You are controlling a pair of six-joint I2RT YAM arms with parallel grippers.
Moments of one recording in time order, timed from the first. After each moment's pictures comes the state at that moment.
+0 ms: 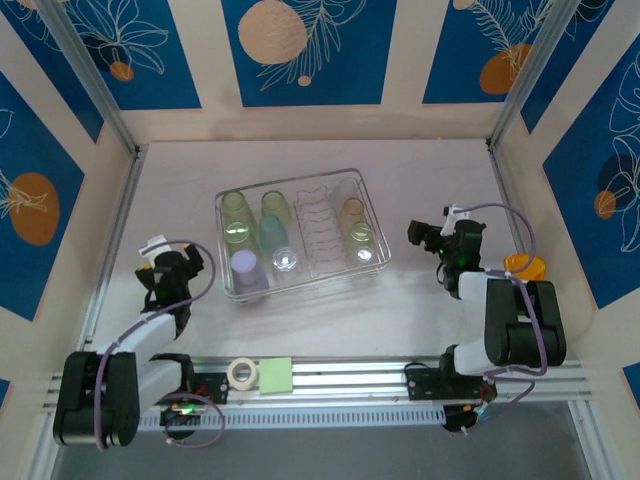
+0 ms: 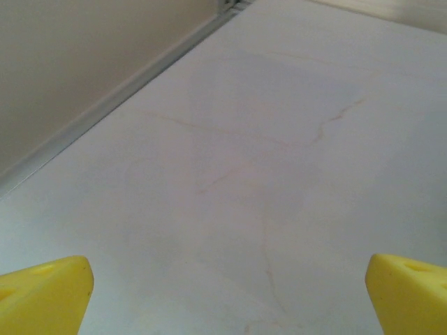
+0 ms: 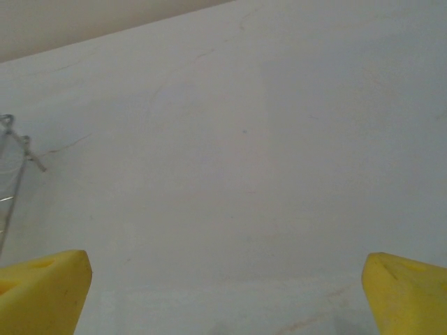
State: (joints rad) left arm -0.02 1.08 0.21 0.42 -0.43 -0.29; right arm -0.07 1.43 0.41 0.58 -0.16 0.18
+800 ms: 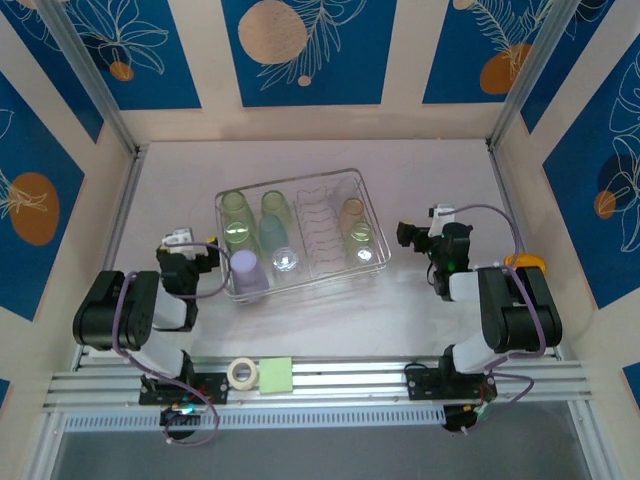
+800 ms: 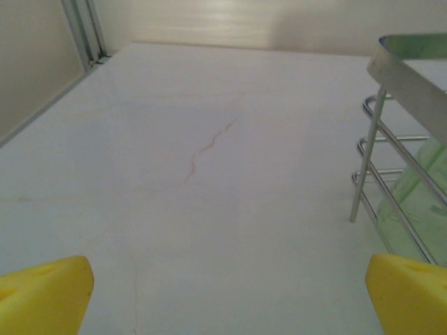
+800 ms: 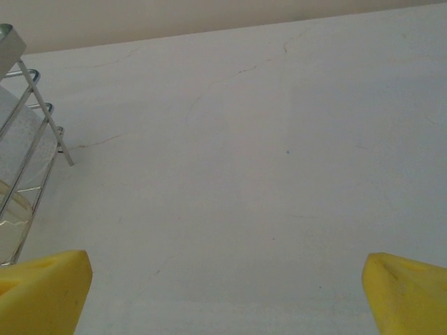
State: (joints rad) left arm -0.01 1.57 0.16 1.16 -0.14 -0.07; right arm 0.02 1.52 0.38 0.76 -0.11 0.11
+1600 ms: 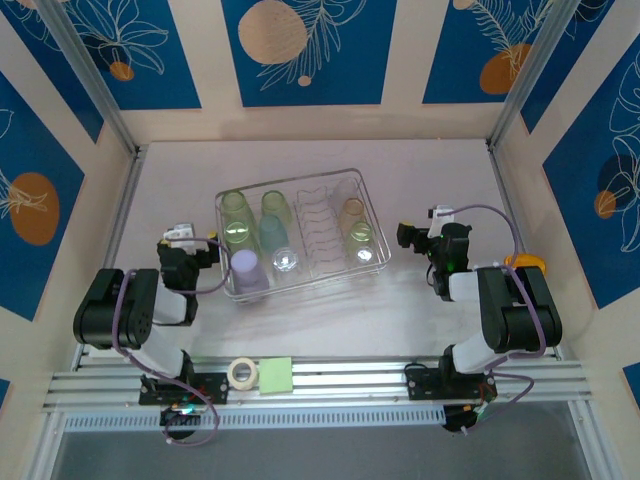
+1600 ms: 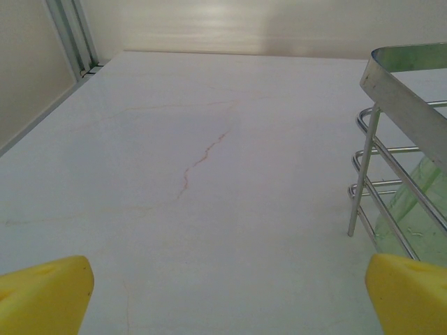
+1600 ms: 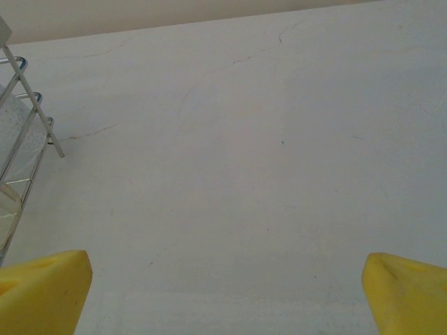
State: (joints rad) left arm -0.01 1.58 0.21 1.13 -0.12 -0.04; right arm 0.02 1.52 0.38 0.74 -0.09 0.11
